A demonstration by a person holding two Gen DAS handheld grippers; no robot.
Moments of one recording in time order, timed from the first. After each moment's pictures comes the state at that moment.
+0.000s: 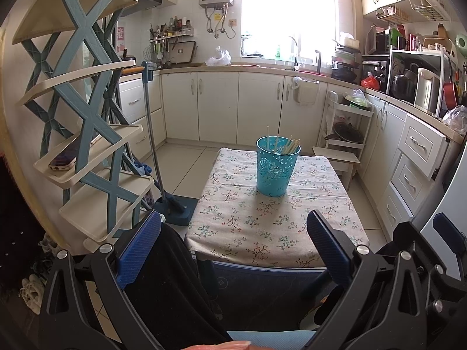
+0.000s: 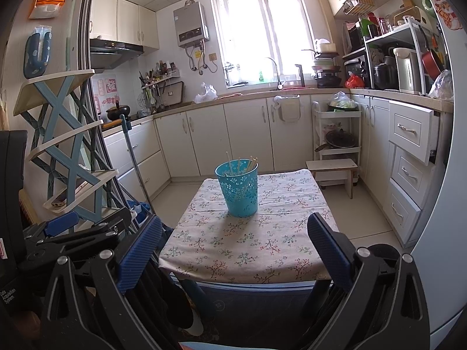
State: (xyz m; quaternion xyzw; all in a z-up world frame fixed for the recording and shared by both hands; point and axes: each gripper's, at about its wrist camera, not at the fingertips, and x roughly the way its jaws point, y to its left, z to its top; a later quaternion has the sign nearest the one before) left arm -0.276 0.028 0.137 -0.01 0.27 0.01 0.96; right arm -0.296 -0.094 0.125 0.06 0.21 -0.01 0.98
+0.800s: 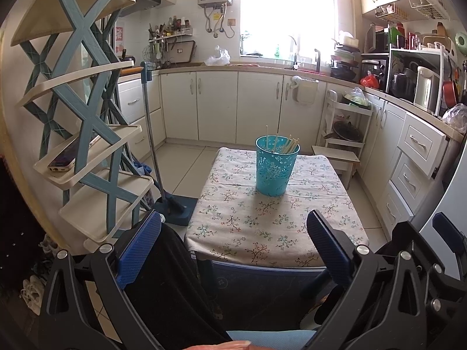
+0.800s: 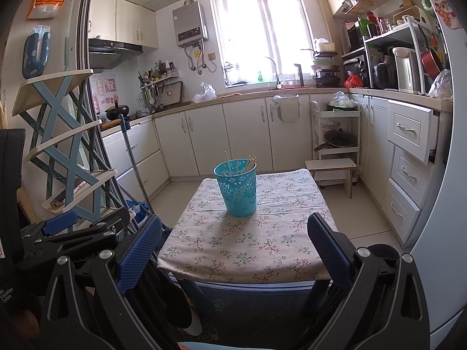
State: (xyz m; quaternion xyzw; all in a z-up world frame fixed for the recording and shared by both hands) left arm -0.274 0.031 0.137 -0.01 0.28 0.00 0.96; right arm -0.295 -0.094 0.122 0.07 0.21 -0.01 0.98
